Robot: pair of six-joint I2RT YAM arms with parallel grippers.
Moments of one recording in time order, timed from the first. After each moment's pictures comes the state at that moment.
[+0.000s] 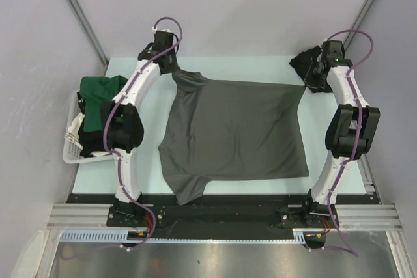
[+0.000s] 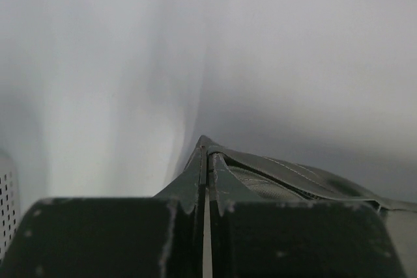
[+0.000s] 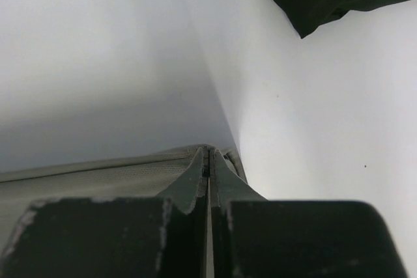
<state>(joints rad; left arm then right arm) -0.24 2.13 2.05 -0.66 -0.21 -0.34 -0.12 1.98 1.77 -0.69 -0.06 0.26</state>
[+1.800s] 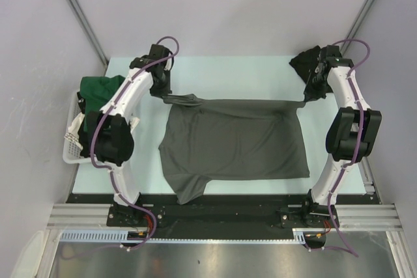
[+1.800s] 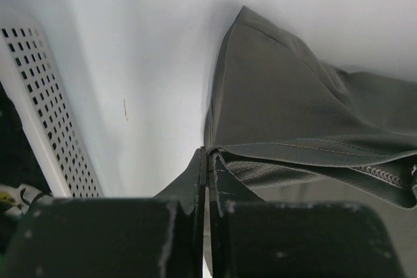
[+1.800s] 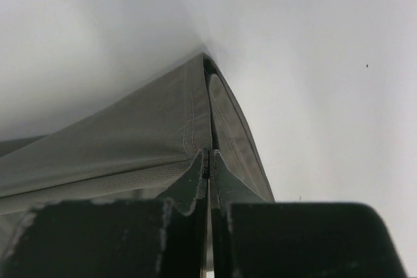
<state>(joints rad) -0.24 1.91 1.78 -0.96 -0.16 -0.23 -0.12 1.93 1.75 -0.96 -0.05 0.26</state>
